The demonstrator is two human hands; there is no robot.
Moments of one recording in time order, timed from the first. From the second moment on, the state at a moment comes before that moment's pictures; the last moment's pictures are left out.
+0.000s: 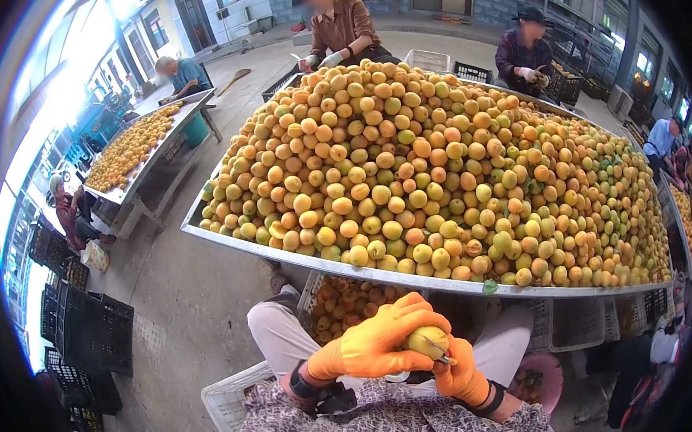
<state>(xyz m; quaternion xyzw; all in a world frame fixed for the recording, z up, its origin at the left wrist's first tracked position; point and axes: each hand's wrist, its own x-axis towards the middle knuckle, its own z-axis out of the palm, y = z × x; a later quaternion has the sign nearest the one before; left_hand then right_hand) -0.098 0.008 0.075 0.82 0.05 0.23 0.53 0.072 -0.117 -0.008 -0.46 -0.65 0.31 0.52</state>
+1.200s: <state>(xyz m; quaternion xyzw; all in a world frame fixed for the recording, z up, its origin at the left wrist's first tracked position) -0.076 -0.030 -0.034 0.34 0.30 0.28 0.85 0.068 -0.102 -0.007 -0.51 -0.66 0.23 0.50</state>
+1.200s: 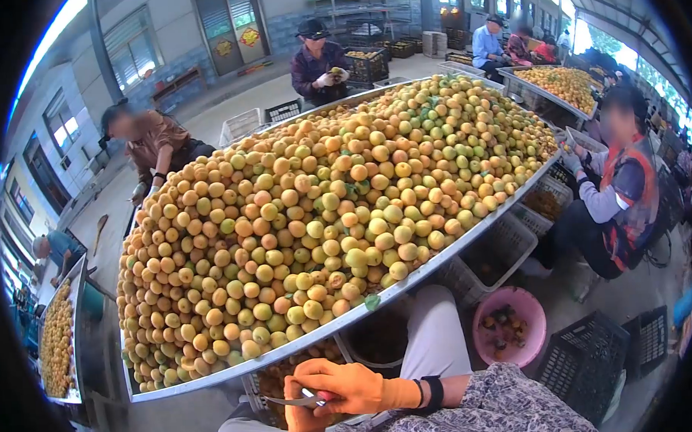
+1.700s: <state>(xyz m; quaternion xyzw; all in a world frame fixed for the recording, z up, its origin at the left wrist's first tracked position) -0.061 -0.030 0.009 0.70 0.31 0.32 0.55 0.061 -0.100 -0.018 -0.53 -0.63 0.19 0.54</state>
